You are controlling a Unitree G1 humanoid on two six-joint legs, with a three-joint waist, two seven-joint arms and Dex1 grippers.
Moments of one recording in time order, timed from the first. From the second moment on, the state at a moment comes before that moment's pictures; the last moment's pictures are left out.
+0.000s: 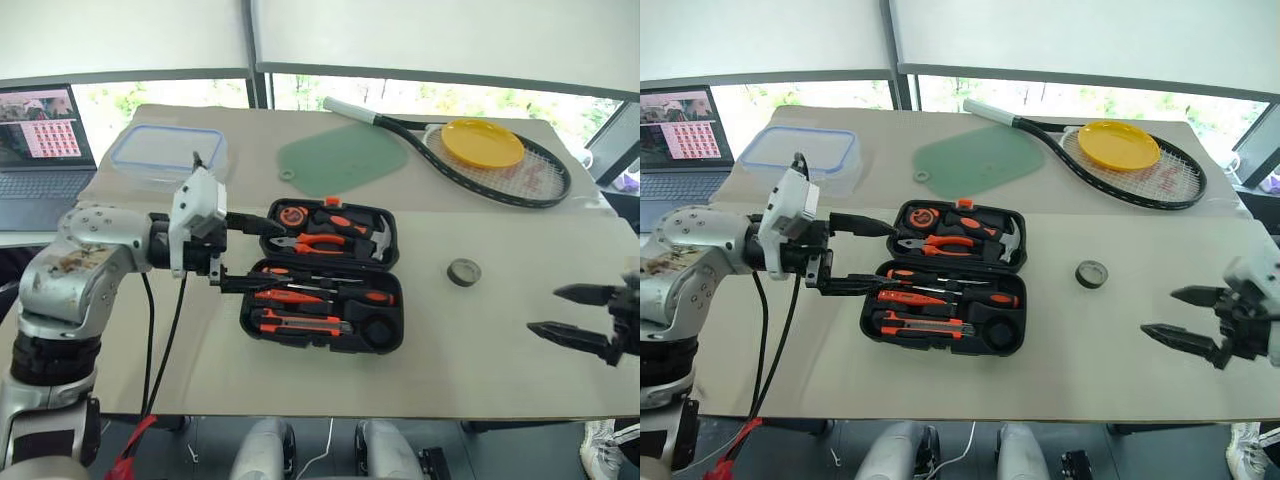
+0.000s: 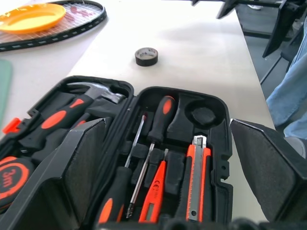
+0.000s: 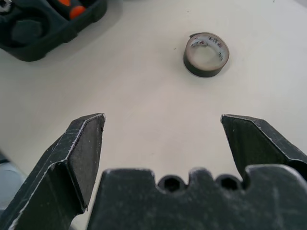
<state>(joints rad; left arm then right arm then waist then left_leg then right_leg) -0.55 0.81 0.06 -0.34 -0.54 0.70 -1.27 0.07 -1.17 -0.43 -0.13 0.52 0.59 1.12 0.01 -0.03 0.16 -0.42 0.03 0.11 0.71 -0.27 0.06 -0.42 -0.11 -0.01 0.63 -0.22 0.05</state>
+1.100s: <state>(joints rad) -0.57 0.88 -0.01 -0.38 -0.59 0.72 -1.24 -0.48 -0.85 -0.03 0.20 0.35 0.61 1.12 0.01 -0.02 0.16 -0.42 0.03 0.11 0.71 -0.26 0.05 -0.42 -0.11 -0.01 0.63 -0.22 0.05</state>
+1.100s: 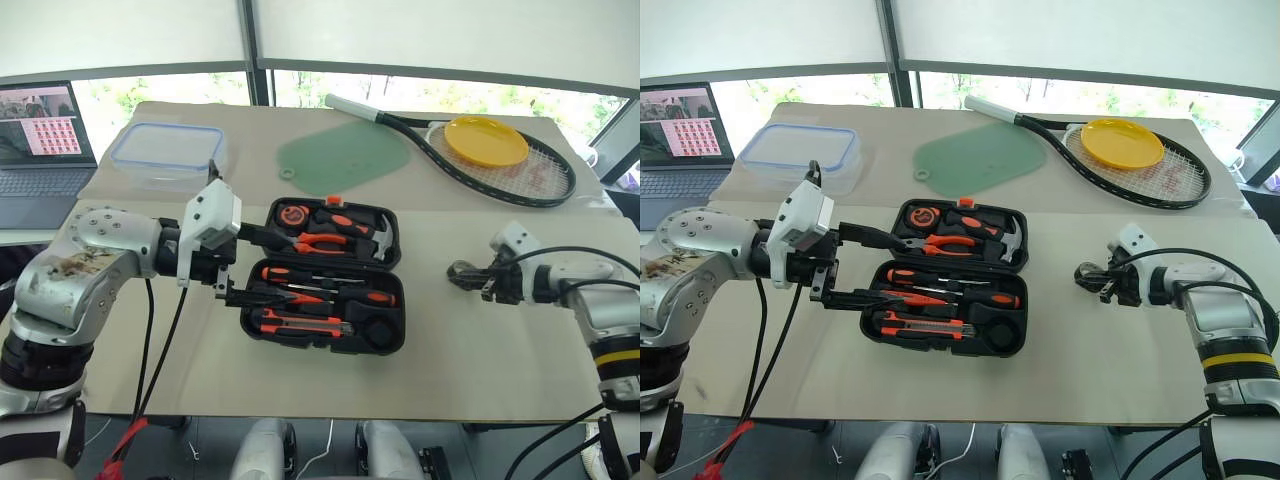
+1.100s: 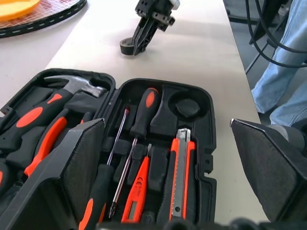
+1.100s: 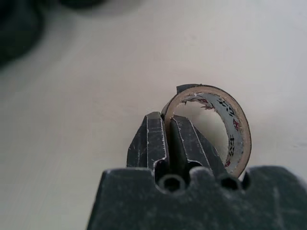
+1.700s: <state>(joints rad) -0.55 0.92 -0.05 -0.38 -0.59 0.70 -1.28 -0.33 -0.88 0.22 -0.46 0.37 0.61 1.16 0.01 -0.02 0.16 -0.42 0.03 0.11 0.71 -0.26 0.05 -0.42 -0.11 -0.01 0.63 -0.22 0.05</state>
